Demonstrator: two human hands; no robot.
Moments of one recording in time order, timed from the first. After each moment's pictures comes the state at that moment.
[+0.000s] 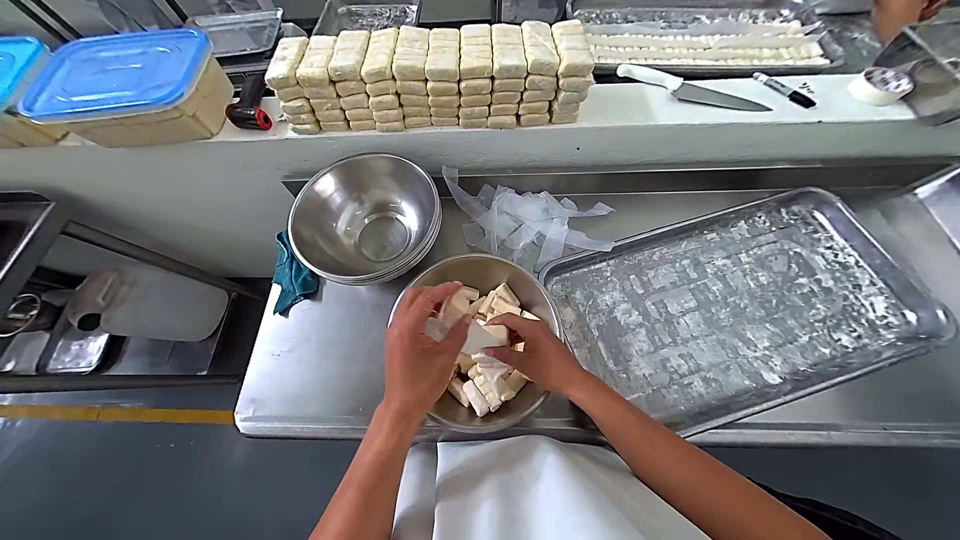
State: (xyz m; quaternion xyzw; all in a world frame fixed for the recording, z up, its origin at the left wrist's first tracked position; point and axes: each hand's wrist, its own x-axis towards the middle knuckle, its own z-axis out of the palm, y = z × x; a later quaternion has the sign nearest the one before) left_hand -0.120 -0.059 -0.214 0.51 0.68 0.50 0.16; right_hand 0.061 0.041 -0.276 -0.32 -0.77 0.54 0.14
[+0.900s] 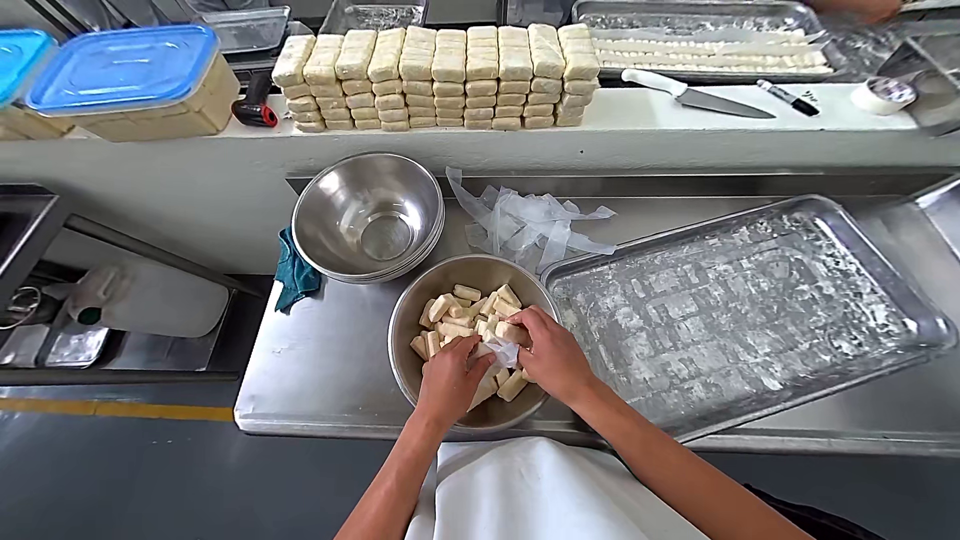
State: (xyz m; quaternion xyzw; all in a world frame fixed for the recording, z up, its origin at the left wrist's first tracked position) left_hand -0.101 -0.071 -0.291 0.50 0.74 0.27 0.34; right_hand 0.068 0.033 -0.271 -0.41 -0.84 0.32 0.16
